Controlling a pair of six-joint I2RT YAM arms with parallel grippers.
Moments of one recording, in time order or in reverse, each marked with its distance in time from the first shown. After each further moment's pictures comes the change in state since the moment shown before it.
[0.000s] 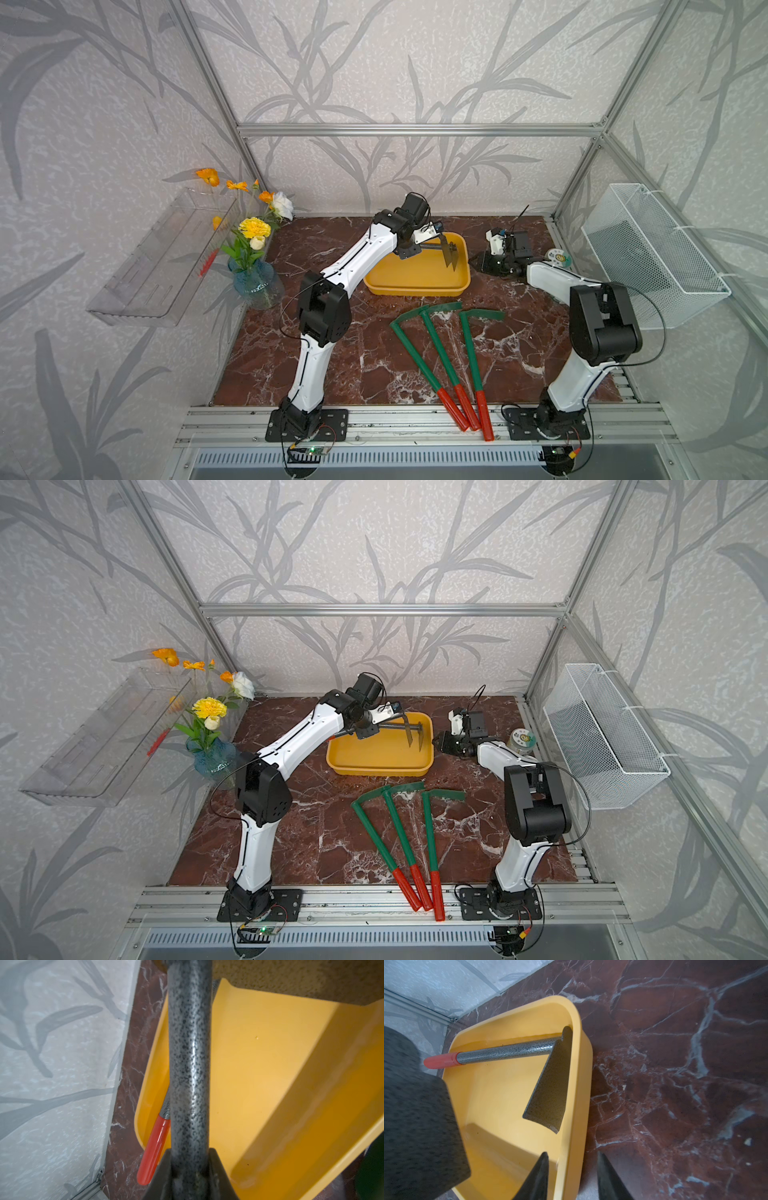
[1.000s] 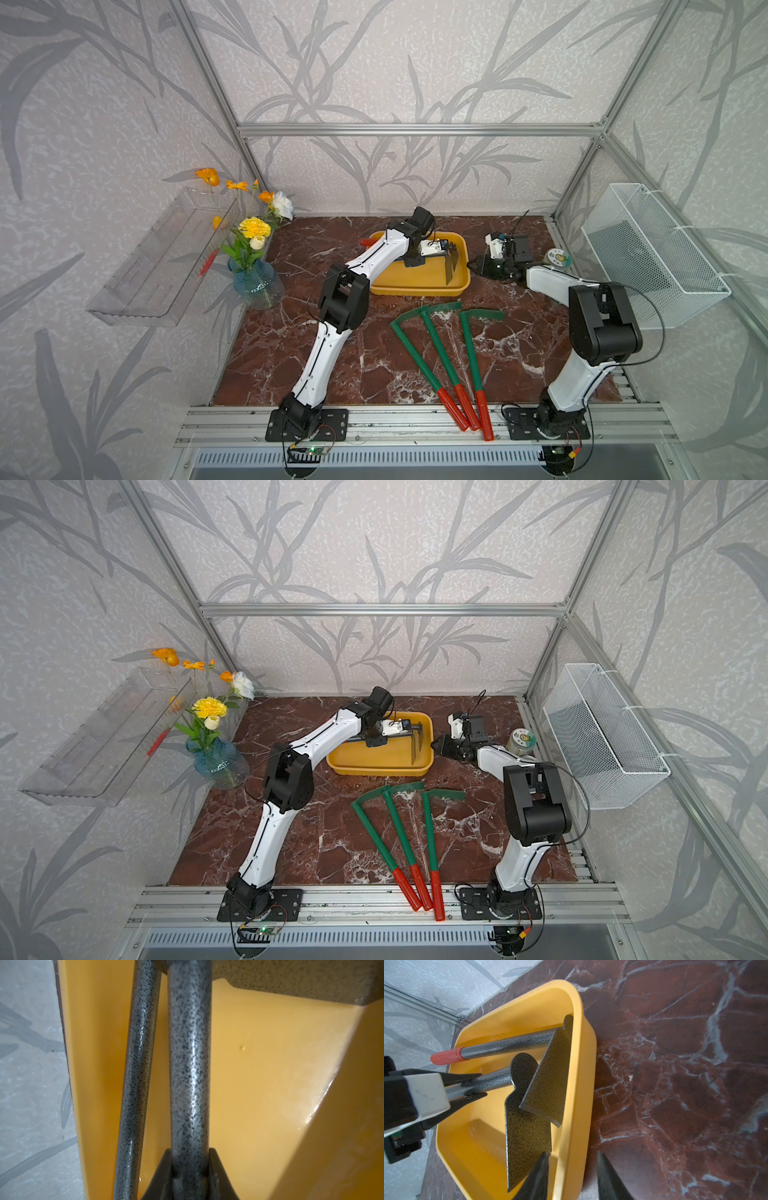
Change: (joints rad) left arm 0.002 0.225 0.097 0.061 0.080 0.179; right arm -0.002 -0.001 -0.056 0.067 -0.041 0.026
